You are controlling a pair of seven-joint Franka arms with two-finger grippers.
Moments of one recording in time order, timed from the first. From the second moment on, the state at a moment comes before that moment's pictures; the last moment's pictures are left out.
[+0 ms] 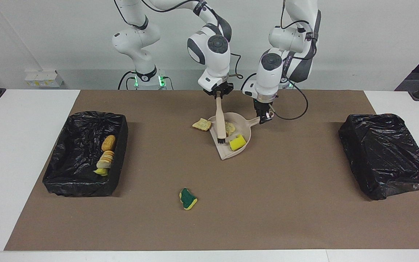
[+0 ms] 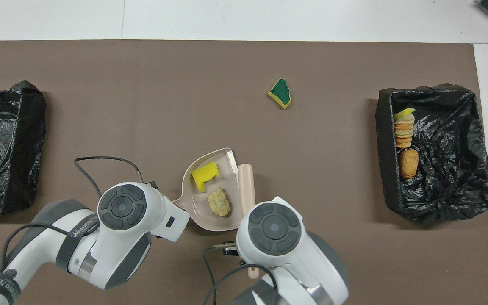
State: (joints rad) left arm -0.47 -0.09 -0.06 -2.37 0.06 2.21 0.78; right arm 0.53 -0.03 0.18 -2.08 0.22 1.89 0.60
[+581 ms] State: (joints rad) left arm -0.53 -0.12 -0.07 -2.37 0.06 2.12 0.80; right arm 0.13 0.15 0.16 -1.83 -0.02 1.88 0.12
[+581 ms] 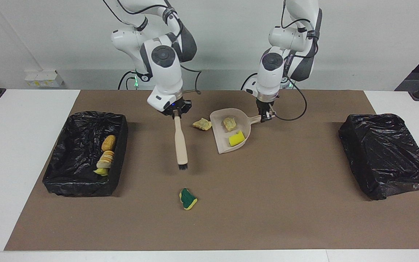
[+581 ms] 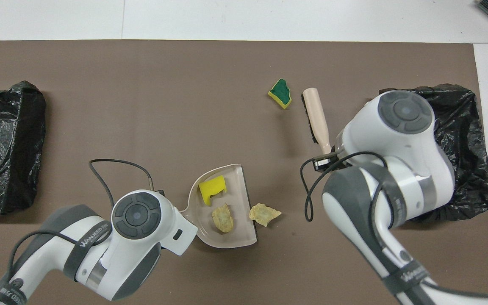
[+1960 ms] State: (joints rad) left arm -0.56 -0.15 -0.07 -2.39 0.06 2.07 0.51; right arm 0.29 0.27 0.28 -1.93 -0.12 1.88 0.04
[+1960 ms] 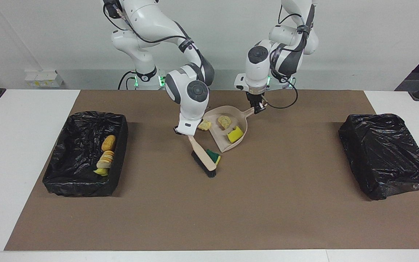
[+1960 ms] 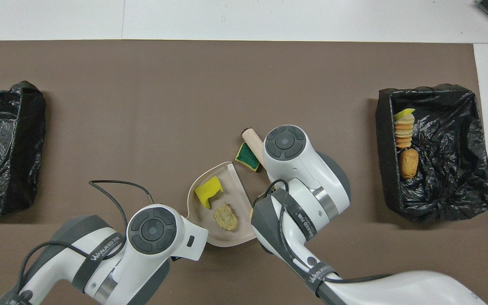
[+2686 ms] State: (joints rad) left arm -0.53 -0.13 -0.07 -2.40 0.06 2.17 0.62; right arm 0.47 0.13 0.28 -2.05 0.12 1.82 0.15
